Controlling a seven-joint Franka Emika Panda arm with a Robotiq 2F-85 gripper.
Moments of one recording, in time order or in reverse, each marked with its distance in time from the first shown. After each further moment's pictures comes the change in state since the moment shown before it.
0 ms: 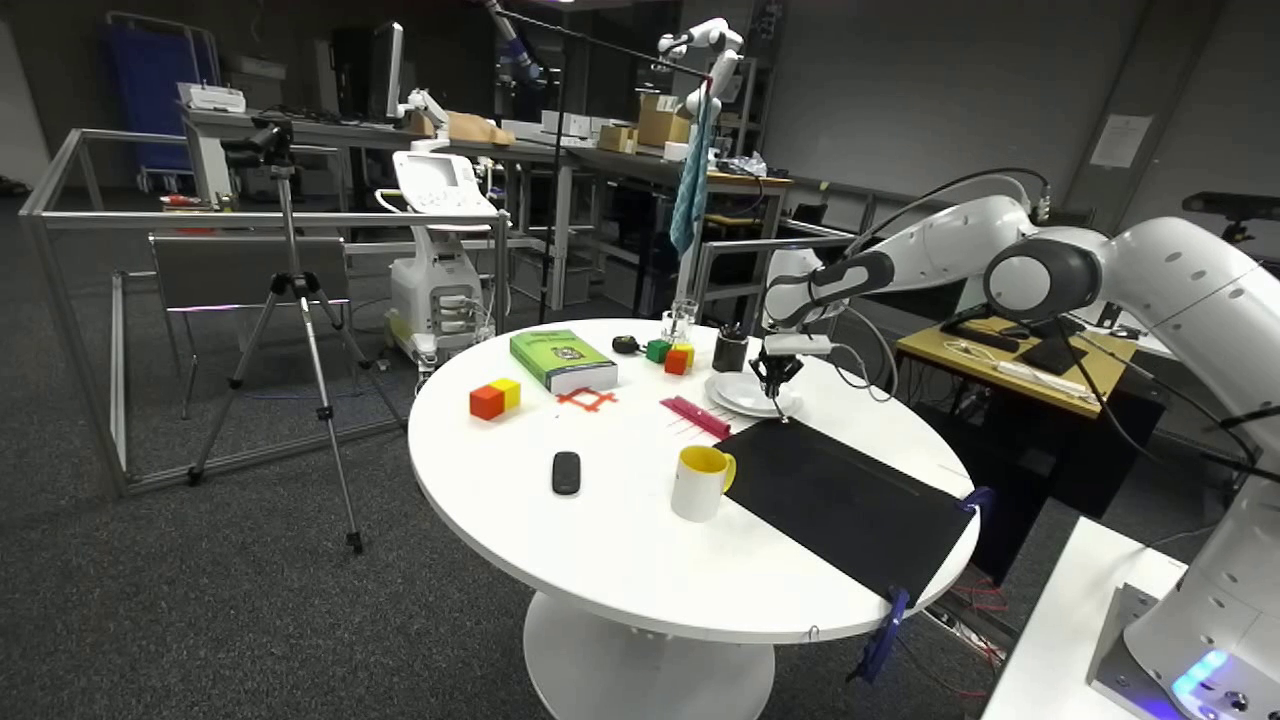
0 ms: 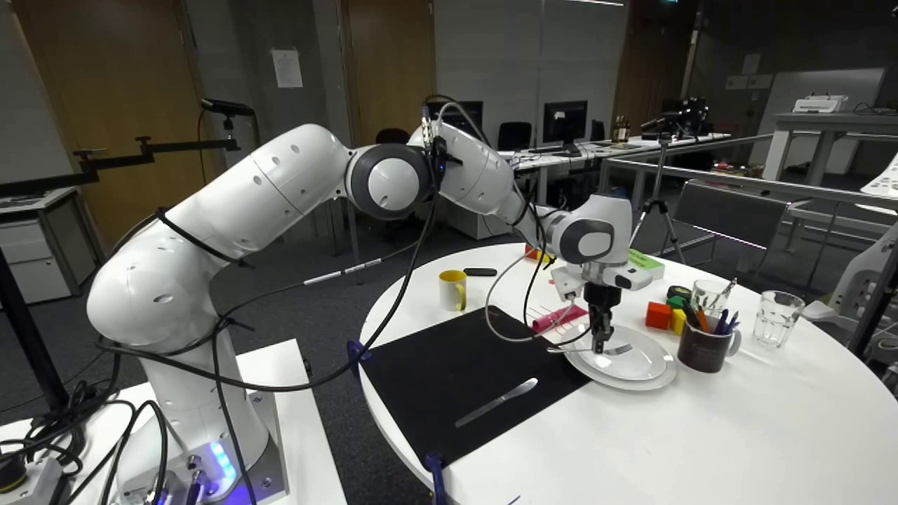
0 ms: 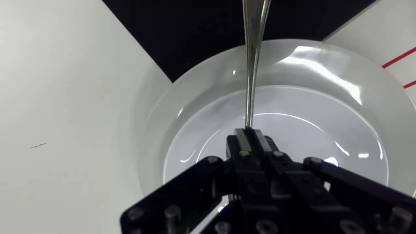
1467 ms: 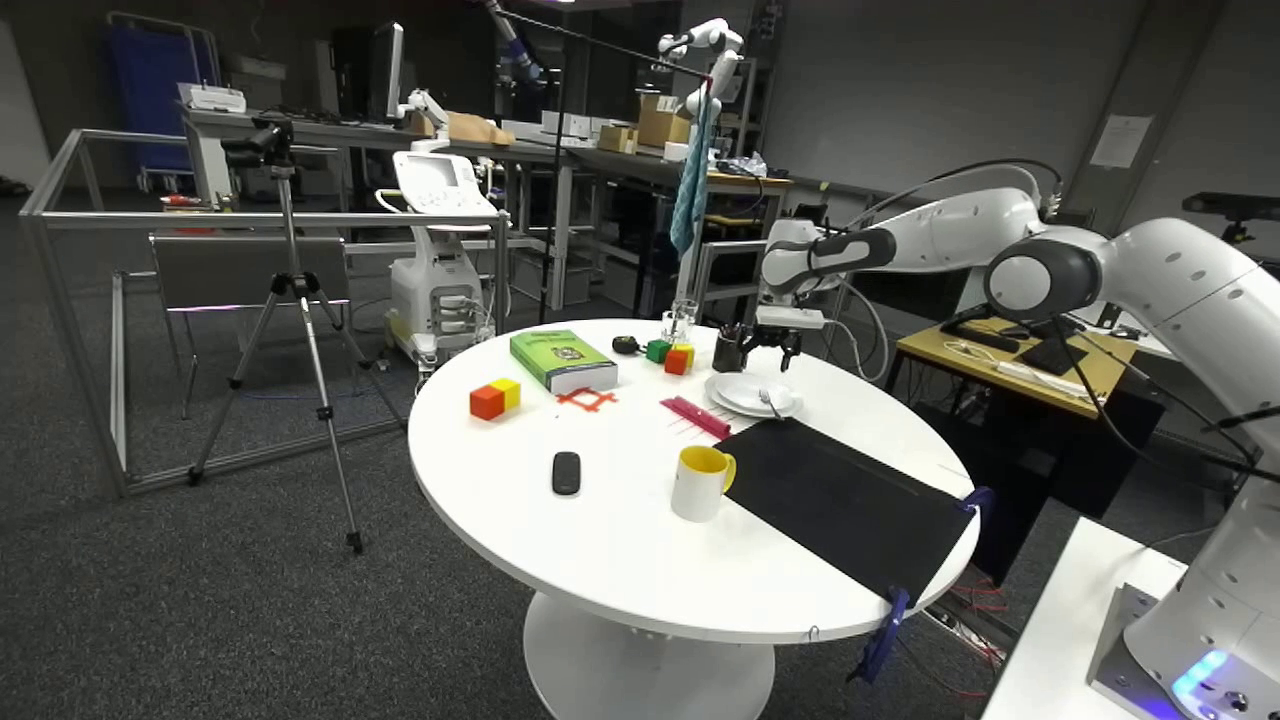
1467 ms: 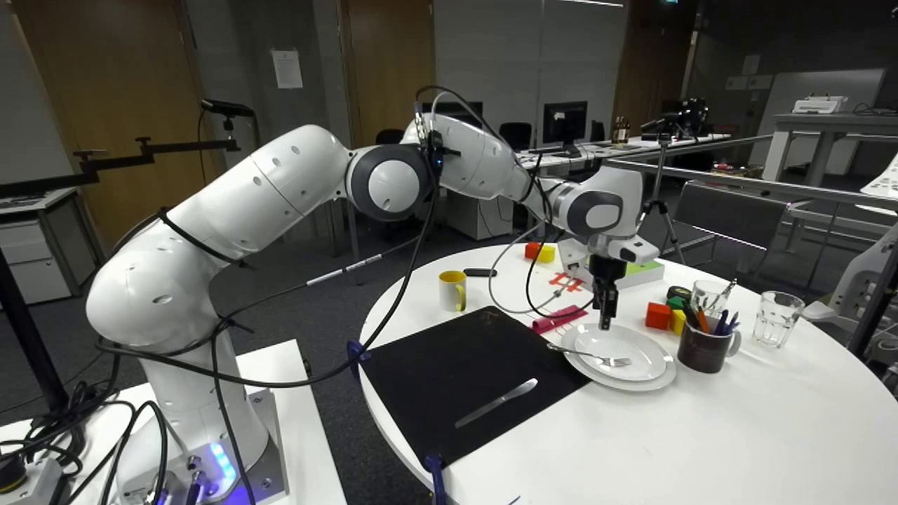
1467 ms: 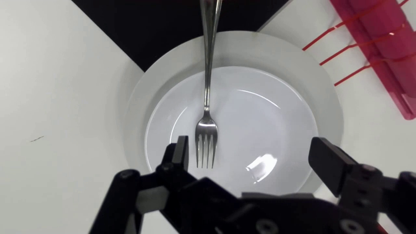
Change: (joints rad) arm -0.006 -0.004 0.012 0.145 0.066 -0.139 0.046
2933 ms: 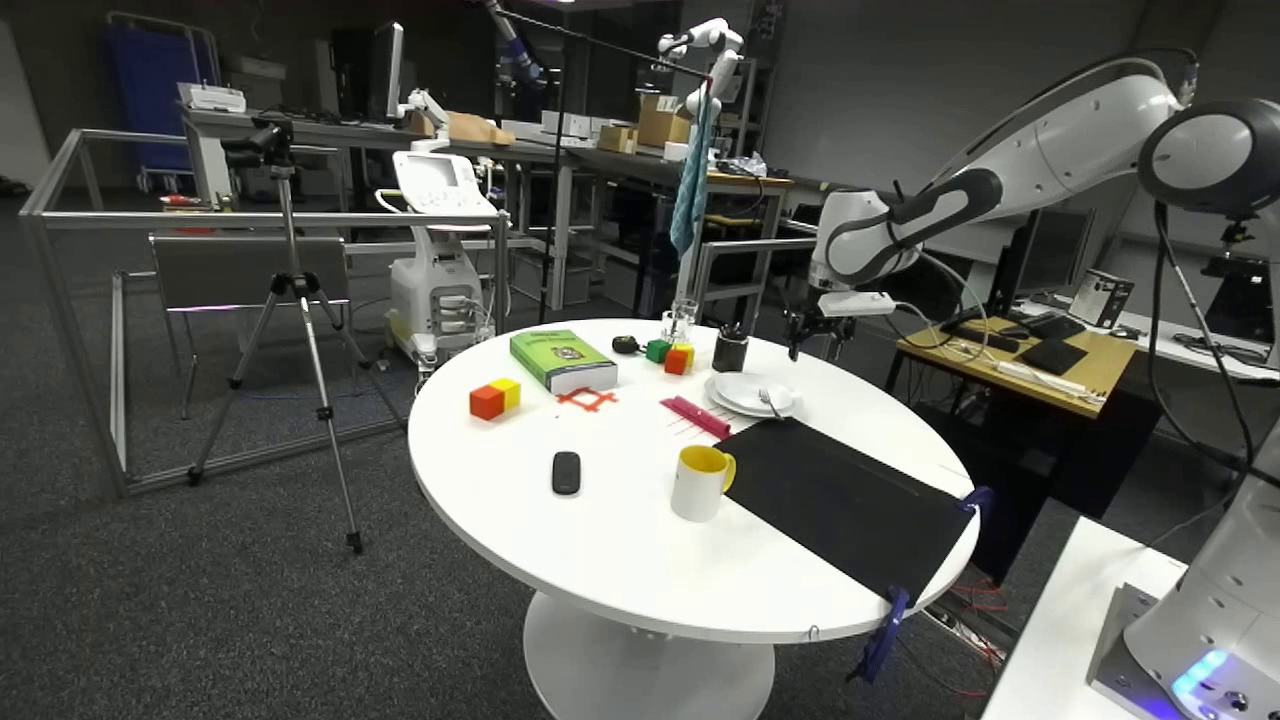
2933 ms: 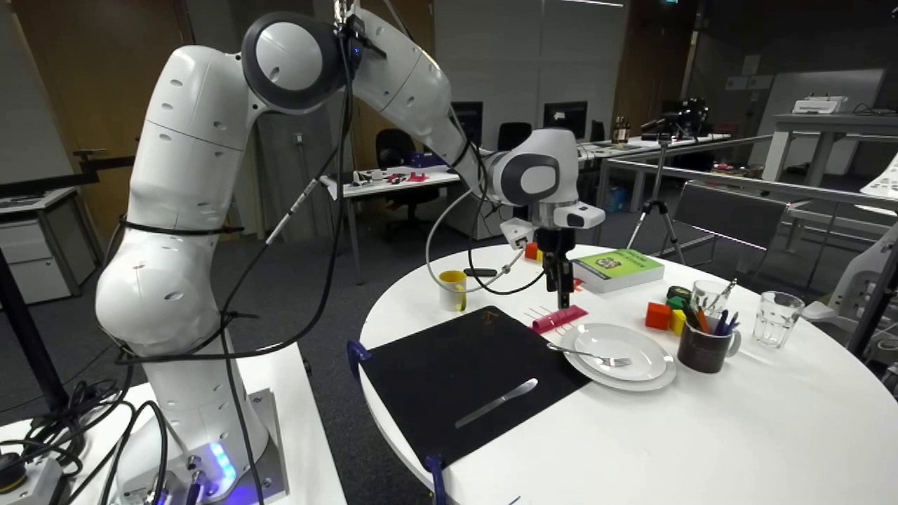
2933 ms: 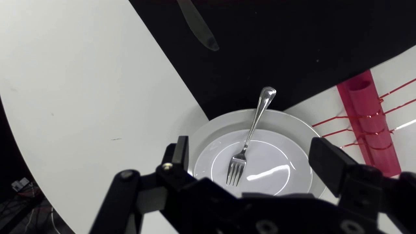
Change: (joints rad) arm 0.086 -0.595 -0.019 -0.838 -0.176 0.307 -0.089
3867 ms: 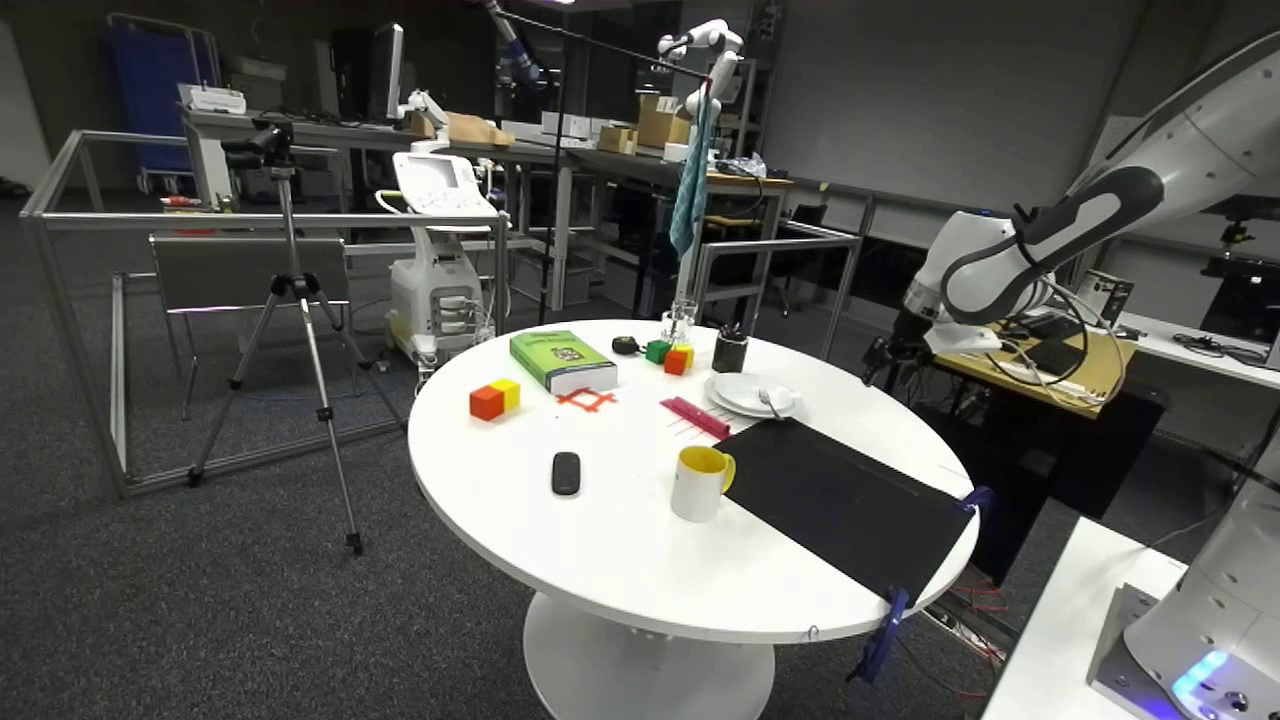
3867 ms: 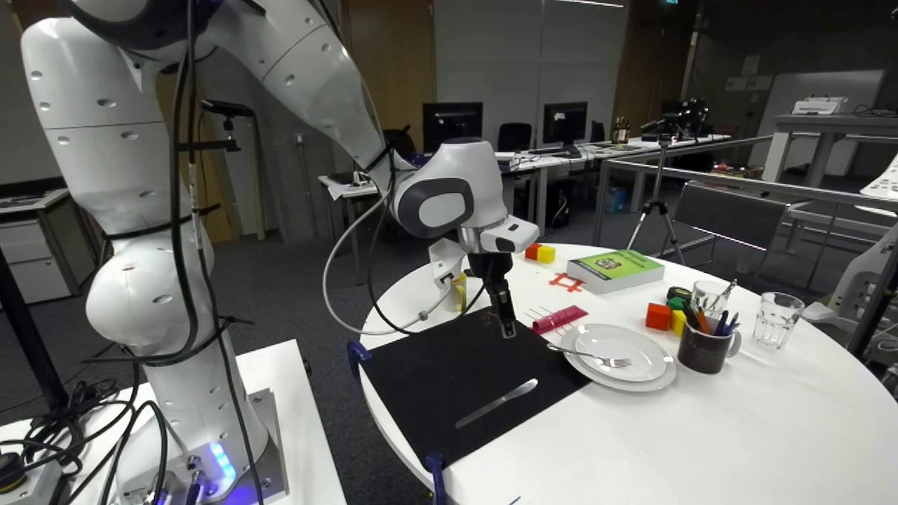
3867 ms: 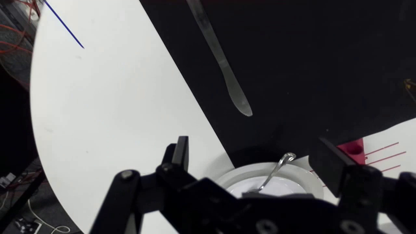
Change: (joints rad) arm -0.085 -0.458 -0.003 -0.692 -0.003 0.395 -0.190
